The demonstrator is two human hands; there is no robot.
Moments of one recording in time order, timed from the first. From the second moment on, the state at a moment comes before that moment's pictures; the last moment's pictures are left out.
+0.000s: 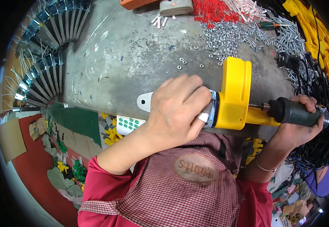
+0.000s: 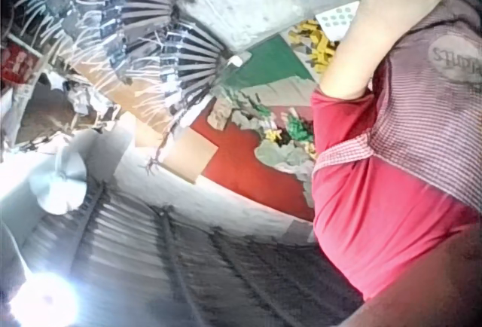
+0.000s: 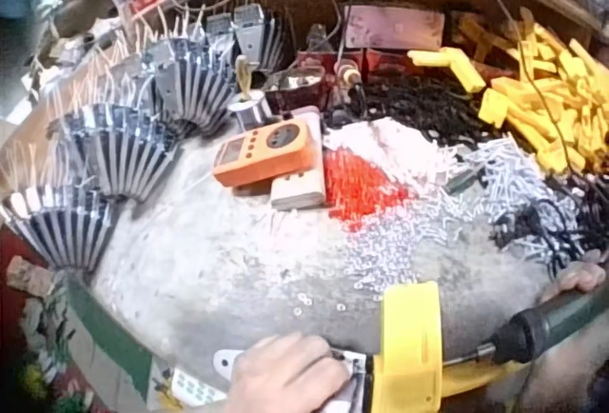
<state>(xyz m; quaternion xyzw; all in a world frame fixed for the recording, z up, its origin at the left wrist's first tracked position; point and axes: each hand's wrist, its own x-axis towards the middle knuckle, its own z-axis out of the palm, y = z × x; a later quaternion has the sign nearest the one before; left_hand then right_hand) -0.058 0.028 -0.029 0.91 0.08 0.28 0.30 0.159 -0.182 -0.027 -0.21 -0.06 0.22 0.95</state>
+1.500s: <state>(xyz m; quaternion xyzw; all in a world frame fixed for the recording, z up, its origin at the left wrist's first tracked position) -0.062 0.037 -0.026 0.87 0.10 0.26 0.41 0.151 -0.176 -0.018 -0.22 -0.05 0.21 0.95</state>
